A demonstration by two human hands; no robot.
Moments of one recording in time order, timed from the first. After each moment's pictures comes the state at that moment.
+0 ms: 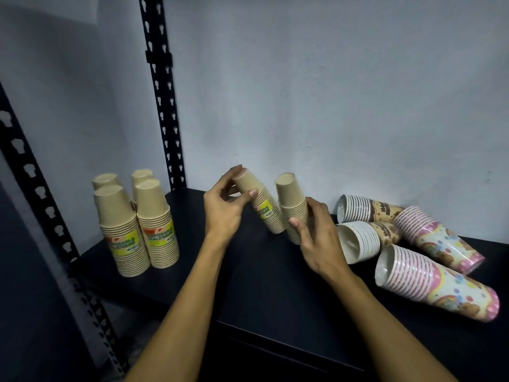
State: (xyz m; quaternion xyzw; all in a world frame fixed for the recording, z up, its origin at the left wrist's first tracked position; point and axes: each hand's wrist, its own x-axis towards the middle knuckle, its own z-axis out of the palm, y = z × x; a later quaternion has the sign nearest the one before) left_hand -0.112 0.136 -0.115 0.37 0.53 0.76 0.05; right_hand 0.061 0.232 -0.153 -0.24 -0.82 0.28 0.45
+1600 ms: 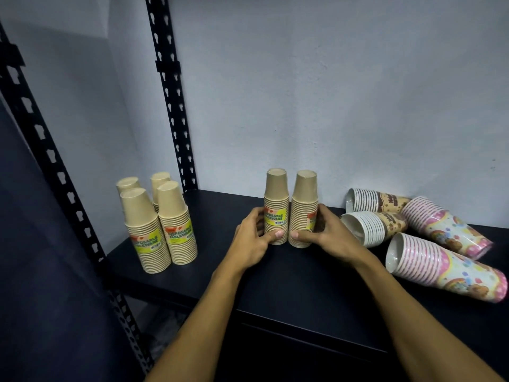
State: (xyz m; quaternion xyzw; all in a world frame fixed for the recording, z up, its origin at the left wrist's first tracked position) left_hand -0.098 0.118 -0.165 0.47 0.65 0.57 0.19; right_hand 0.069 0.244 -0.150 -0.23 -0.78 0.51 0.28
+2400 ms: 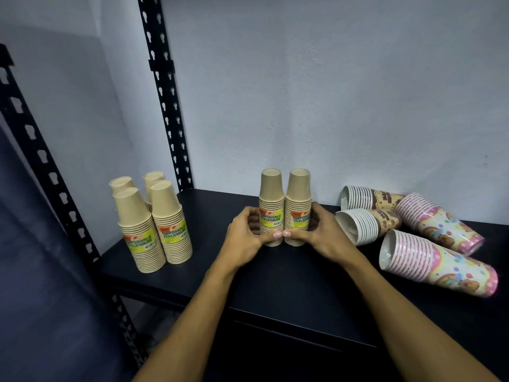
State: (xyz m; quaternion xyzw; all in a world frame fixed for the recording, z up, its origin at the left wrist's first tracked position) left_hand -0.099 0.115 -0.165 0.45 0.66 0.57 0.17; right_hand 0.066 0.240 -0.153 -0.22 -0.78 0.49 0.32
